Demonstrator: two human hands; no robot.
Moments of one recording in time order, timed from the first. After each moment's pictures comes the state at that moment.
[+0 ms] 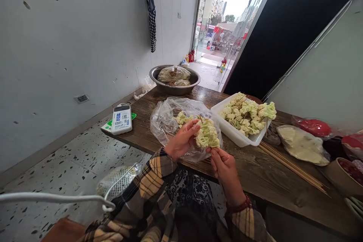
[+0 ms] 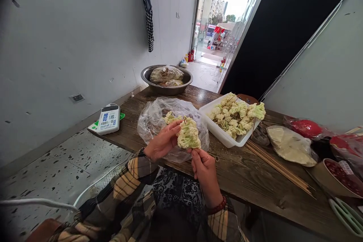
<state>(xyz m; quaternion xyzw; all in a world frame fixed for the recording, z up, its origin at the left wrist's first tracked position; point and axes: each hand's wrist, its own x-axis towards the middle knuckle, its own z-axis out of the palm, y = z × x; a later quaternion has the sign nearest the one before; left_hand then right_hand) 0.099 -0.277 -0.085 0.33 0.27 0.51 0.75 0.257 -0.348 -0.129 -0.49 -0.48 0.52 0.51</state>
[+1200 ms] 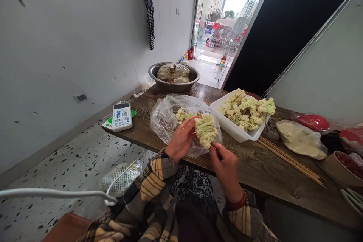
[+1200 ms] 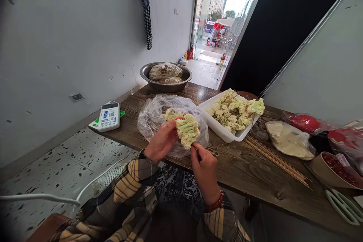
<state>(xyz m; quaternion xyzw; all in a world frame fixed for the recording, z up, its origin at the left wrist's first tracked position) 0.105 -0.292 -0.085 0.30 0.28 0.57 0.71 0.256 -0.357 -0.124 -0.57 -0.67 0.09 0.47</state>
